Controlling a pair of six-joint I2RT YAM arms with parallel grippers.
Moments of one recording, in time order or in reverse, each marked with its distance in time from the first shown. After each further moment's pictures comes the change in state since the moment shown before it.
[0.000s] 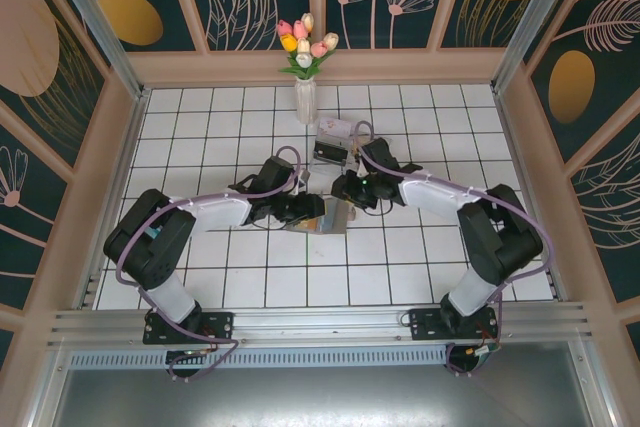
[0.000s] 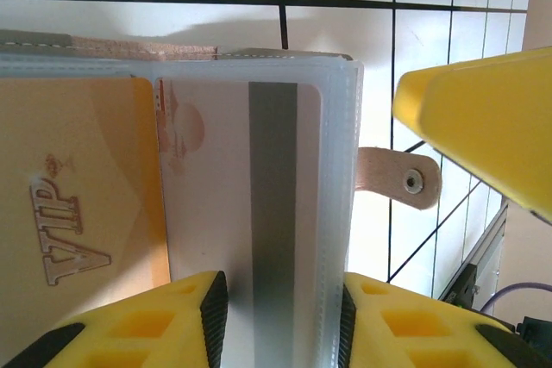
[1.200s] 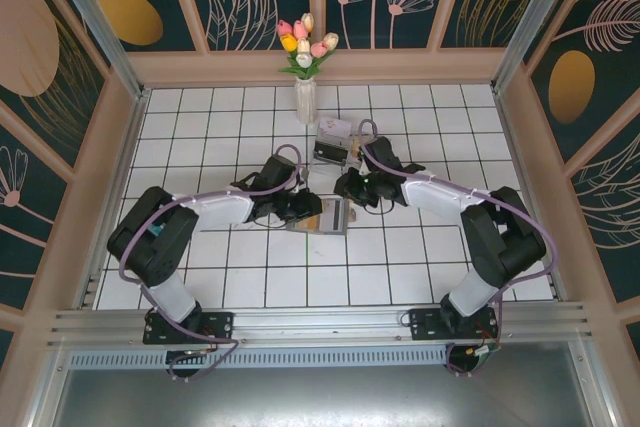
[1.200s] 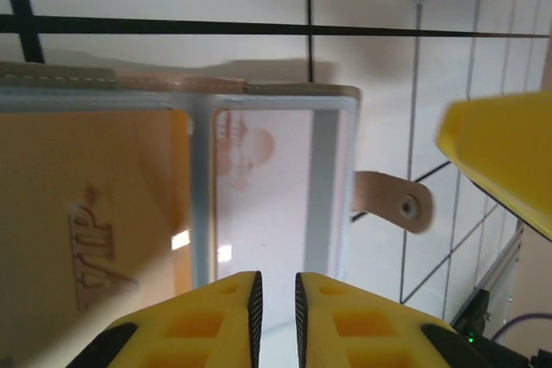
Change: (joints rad) left arm 0.000 0.036 0.035 -0.024 -0.051 -0.027; right arm 0.002 -0.006 -0.001 -0.010 0.031 0.029
